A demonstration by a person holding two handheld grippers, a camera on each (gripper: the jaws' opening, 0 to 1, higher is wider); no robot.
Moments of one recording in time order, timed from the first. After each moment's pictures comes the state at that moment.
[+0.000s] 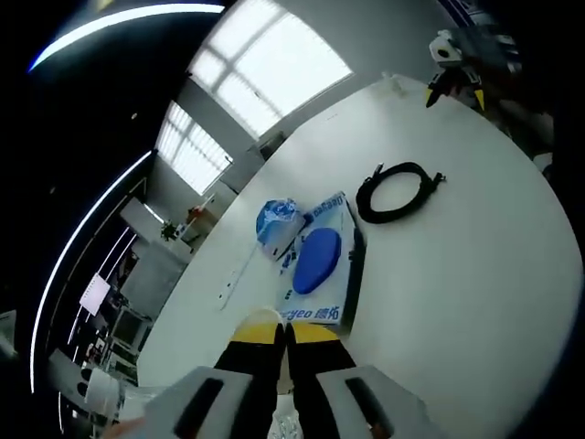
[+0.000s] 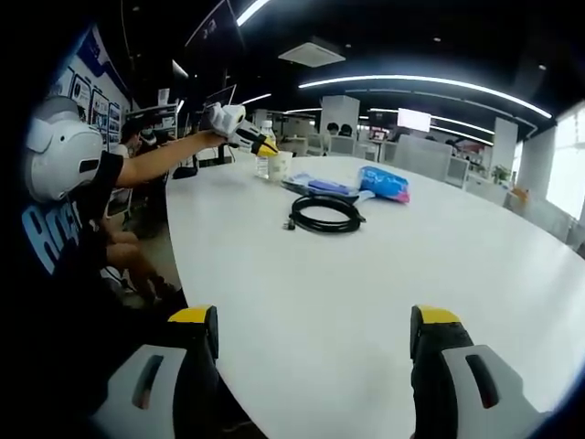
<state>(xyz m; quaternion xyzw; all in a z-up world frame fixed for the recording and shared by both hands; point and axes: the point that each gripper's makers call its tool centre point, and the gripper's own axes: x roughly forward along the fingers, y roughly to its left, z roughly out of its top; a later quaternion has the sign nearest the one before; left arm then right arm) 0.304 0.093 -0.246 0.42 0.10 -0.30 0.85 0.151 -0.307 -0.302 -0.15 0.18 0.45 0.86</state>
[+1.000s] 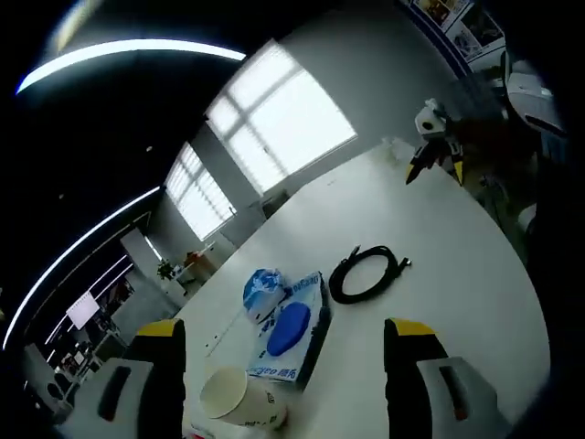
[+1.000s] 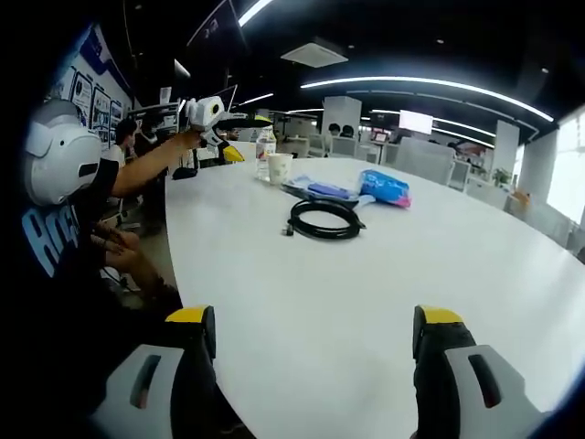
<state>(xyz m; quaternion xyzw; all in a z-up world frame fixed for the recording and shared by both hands) 0.238 0.047 -0.202 0.33 -0.01 -0.35 0.87 0.156 -0.302 -0.296 -0.15 0.17 0.46 0.86</state>
